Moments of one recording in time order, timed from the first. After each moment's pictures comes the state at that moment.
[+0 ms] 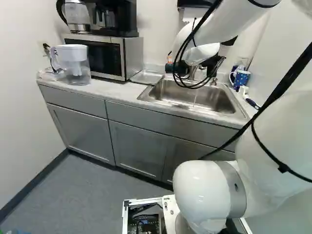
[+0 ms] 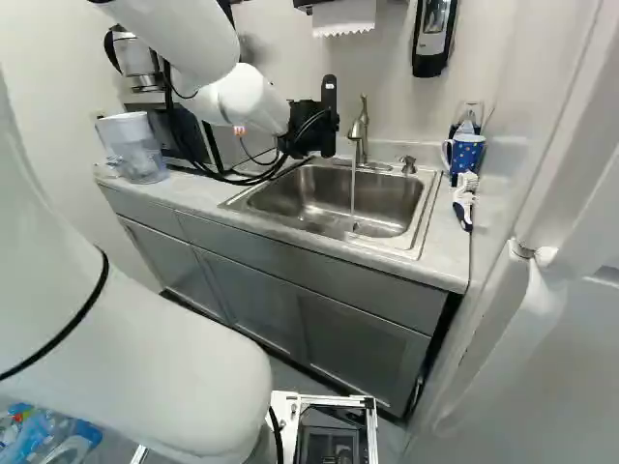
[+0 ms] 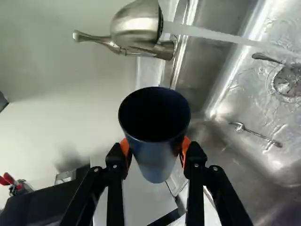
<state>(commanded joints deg) -6.5 11.2 -45.5 0.0 8.2 85.5</state>
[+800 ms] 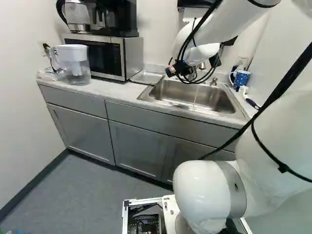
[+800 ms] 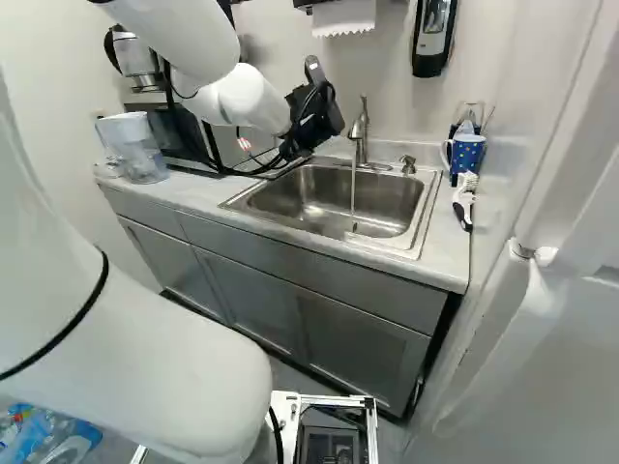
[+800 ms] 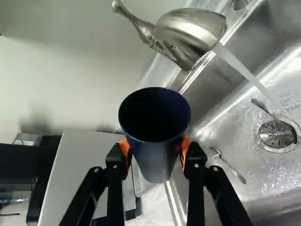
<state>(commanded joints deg) -6.5 11.2 -45.5 0.0 8.2 61.5</state>
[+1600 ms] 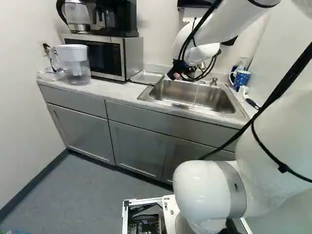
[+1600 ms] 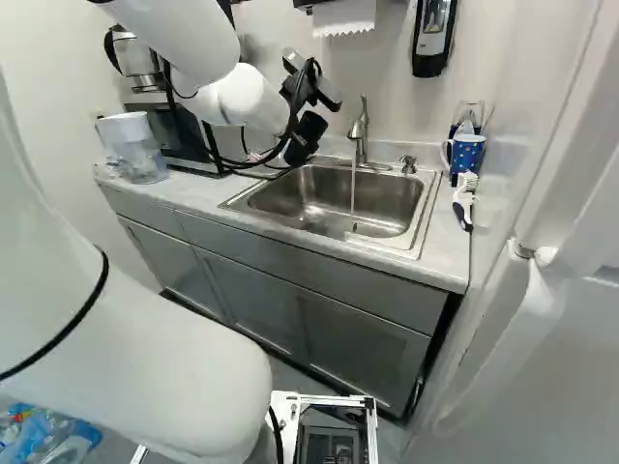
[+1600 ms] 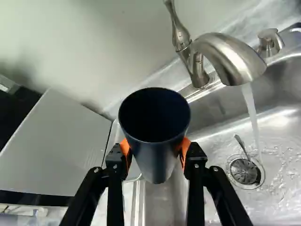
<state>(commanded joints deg) -6.5 11.2 -45.5 0.0 8.2 37.4</state>
